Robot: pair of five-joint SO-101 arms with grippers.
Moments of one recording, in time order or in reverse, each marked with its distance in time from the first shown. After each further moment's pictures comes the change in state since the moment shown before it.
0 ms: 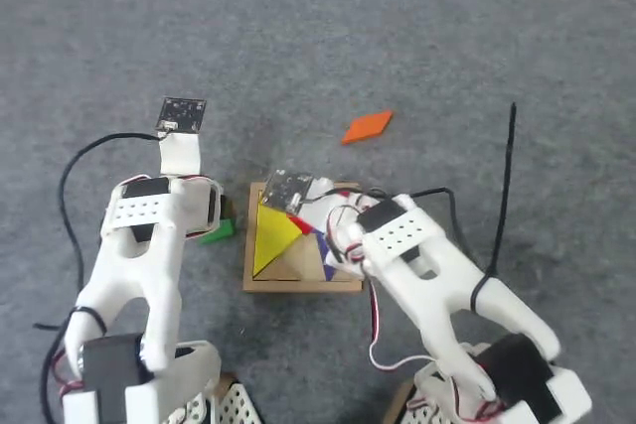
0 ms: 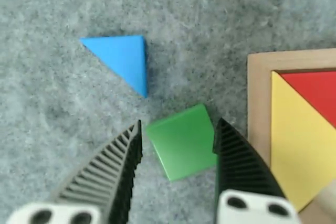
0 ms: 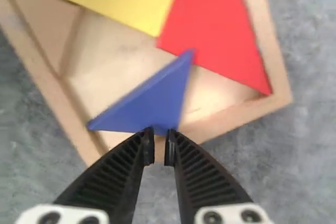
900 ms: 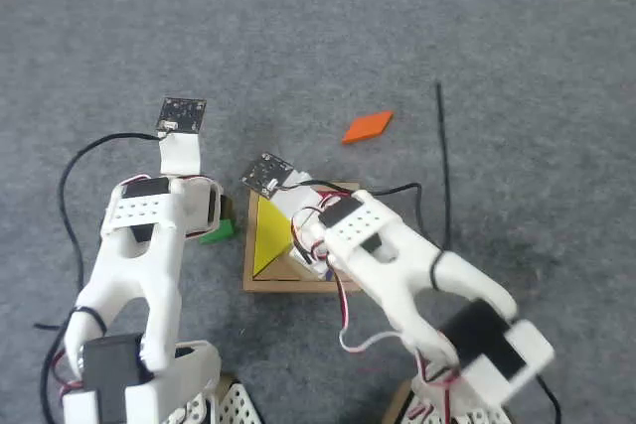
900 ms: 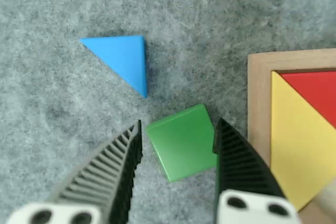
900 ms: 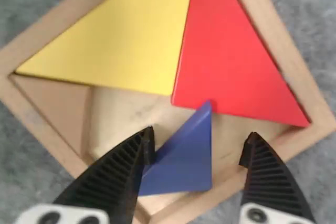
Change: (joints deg) left arm 0.0 0.0 0.0 0.0 0.0; right arm -5.7 15.7 -10.2 -3.4 -20.5
